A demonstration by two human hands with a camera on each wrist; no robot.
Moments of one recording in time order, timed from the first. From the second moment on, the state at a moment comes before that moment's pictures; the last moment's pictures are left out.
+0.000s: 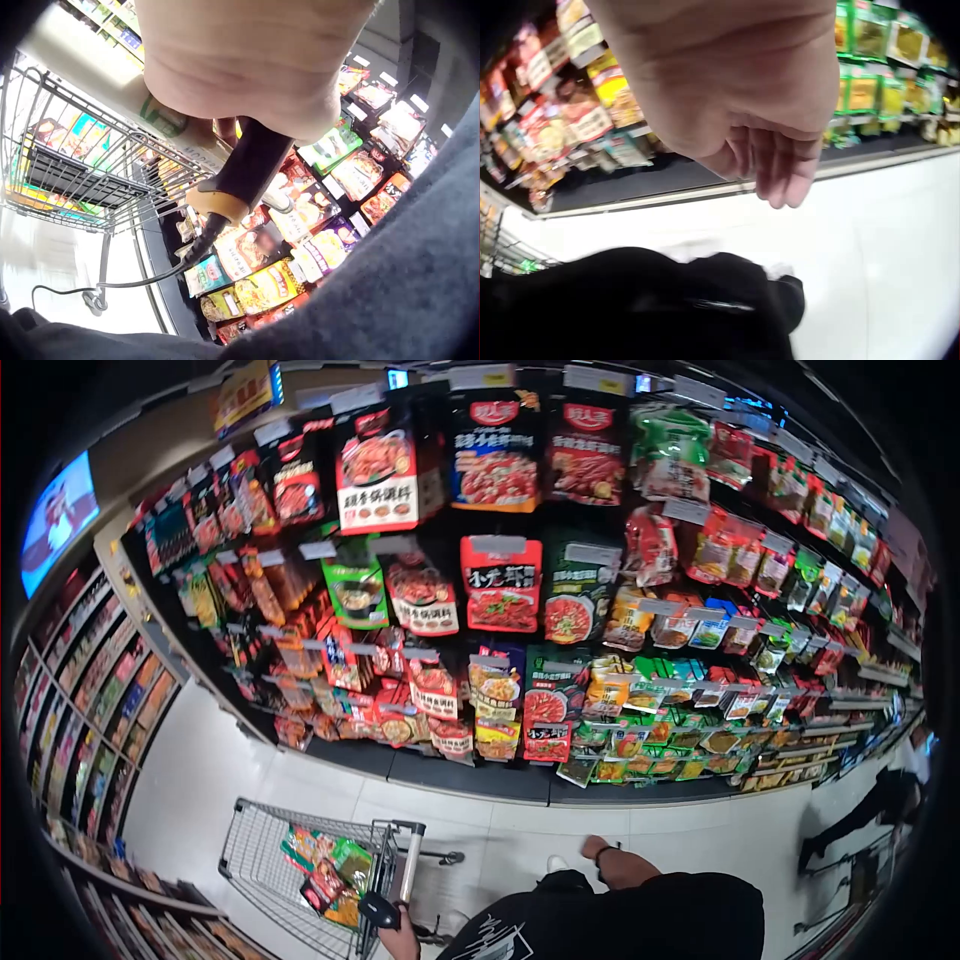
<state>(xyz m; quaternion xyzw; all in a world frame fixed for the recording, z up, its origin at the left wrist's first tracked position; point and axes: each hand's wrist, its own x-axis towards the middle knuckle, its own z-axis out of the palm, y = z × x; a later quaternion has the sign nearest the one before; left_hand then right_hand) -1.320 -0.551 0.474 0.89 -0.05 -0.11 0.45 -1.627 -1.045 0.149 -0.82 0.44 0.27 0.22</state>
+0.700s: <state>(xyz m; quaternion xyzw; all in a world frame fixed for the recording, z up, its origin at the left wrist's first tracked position) -1.321 -0.550 0.467 0.92 -0.22 -0.20 0.25 -1.635 -1.050 0.251 -0.72 0.44 0.15 0.51</state>
